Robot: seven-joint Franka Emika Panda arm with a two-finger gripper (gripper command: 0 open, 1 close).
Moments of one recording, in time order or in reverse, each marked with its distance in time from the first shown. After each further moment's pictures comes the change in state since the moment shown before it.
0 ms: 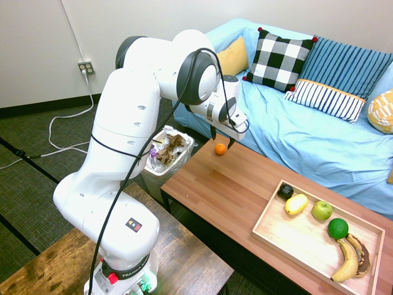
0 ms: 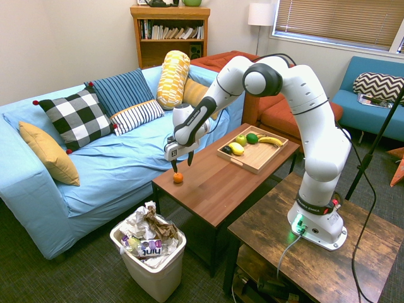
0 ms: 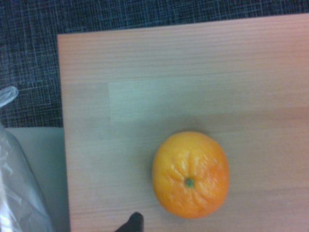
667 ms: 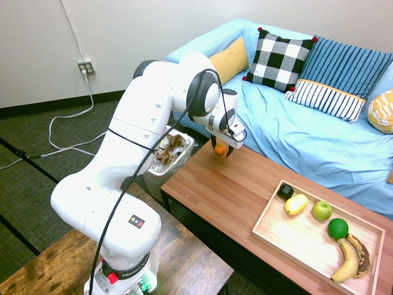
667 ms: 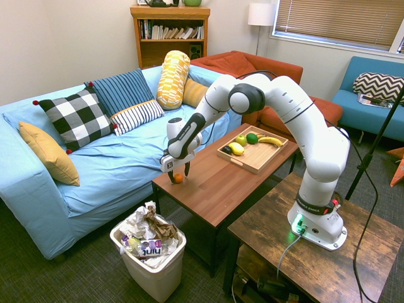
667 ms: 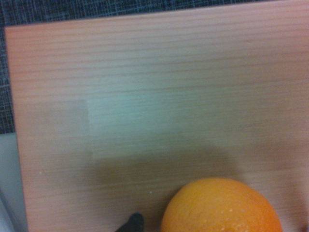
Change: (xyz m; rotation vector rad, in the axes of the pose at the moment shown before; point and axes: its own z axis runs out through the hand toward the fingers) arm 0.008 -0.021 0.071 -0.048 -0.017 0.023
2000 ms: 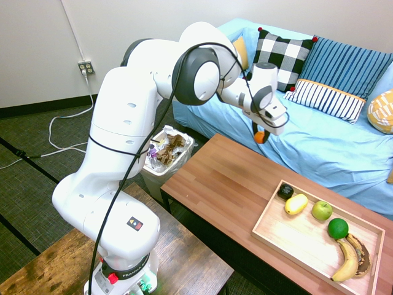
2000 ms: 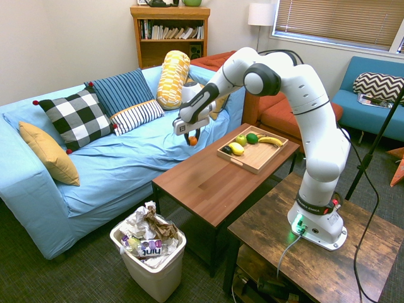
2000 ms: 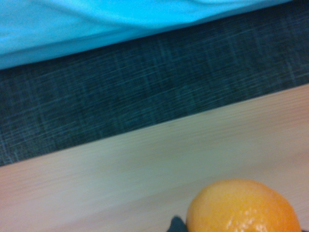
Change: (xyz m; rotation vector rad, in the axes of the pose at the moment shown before) arm 0.156 0.119 -0.172 0.035 0.171 0.264
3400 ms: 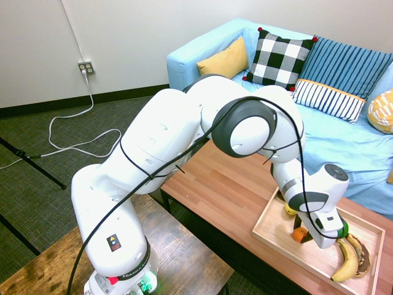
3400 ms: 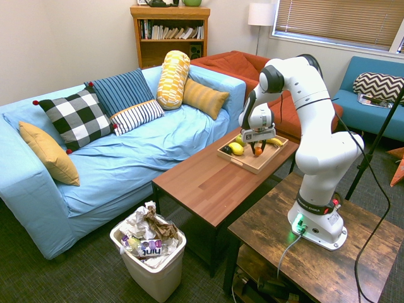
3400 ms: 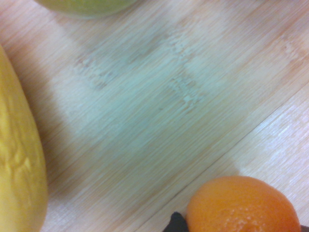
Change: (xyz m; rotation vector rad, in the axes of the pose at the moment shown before) arm 0.154 0.293 0.172 -0.171 -0.113 0.304
